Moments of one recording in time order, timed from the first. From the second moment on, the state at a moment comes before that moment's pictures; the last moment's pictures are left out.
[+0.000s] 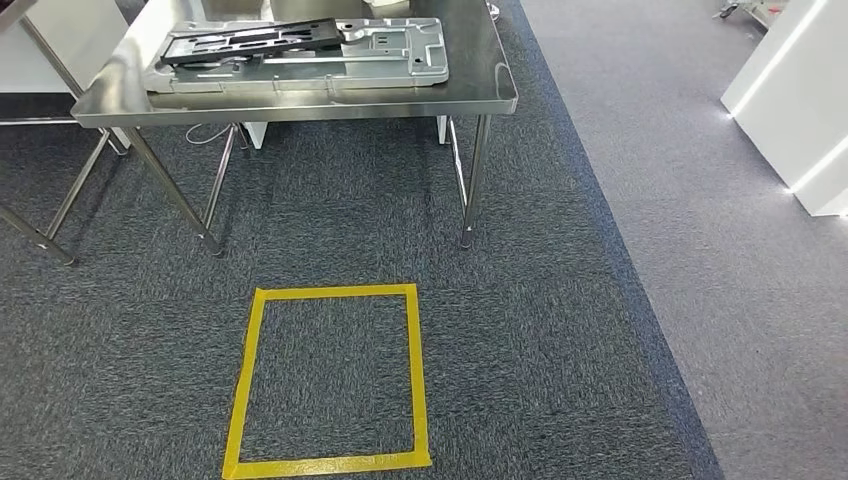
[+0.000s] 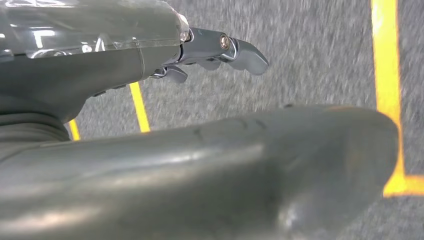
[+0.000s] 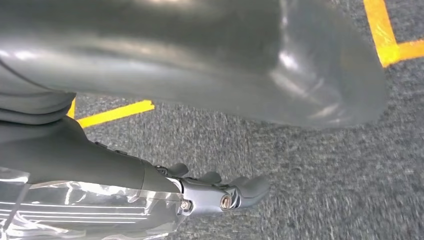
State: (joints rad) left arm -0.08 -0.15 1.34 -0.17 -1.14 -0.05 -0.25; right arm -0.03 0.07 -0.28 -0.19 0.15 -0.15 -0.29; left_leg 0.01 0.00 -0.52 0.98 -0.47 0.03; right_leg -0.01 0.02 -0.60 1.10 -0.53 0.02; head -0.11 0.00
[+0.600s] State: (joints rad) left arm -0.08 -0.16 1.35 -0.17 -1.14 -0.06 -0.22; right arm -0.03 0.07 -0.29 -0.19 0.16 -0.15 -0.29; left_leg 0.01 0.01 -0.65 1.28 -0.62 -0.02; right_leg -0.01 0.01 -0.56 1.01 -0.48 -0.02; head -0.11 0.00
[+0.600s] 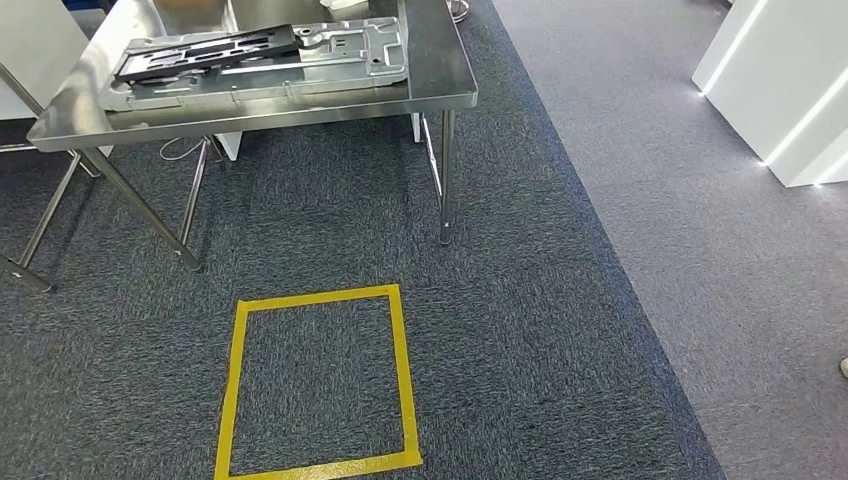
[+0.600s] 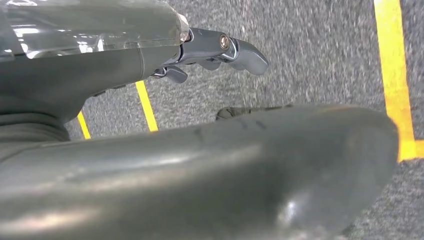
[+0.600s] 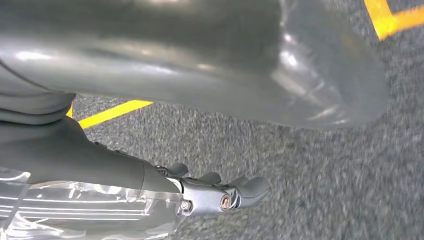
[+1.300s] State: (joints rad) left arm -0.07 -0.15 1.37 -0.17 -1.14 -0.07 -0.20; right arm -0.02 0.07 -0.30 -0.19 0.16 -0.15 -0.28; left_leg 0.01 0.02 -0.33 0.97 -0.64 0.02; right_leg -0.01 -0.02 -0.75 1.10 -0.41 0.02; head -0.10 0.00
